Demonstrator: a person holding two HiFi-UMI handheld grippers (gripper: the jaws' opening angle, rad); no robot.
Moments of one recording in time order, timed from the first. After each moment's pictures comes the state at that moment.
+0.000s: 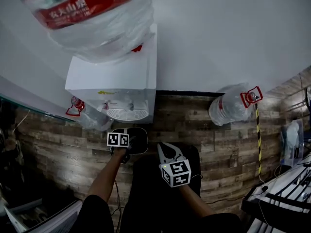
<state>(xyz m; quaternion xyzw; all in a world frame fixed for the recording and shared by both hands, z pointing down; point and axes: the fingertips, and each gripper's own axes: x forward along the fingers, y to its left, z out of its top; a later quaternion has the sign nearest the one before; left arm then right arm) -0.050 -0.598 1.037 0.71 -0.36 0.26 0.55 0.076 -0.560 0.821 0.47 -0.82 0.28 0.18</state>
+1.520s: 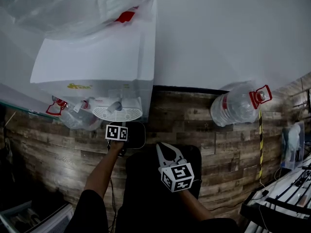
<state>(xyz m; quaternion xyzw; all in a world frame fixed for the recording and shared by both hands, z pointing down) -0.037 -0.658 1.154 0.72 -0.37 0.30 0.50 0.093 -0.588 0.907 0.48 -0.82 0.29 0.15</state>
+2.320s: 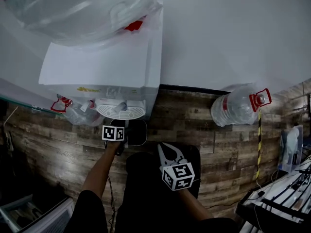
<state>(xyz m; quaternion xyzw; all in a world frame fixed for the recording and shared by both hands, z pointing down) -0.063 -0.655 1.120 0.72 -0.40 0.28 0.49 0.093 -0.583 0.893 0.47 -0.81 0.31 0.16</state>
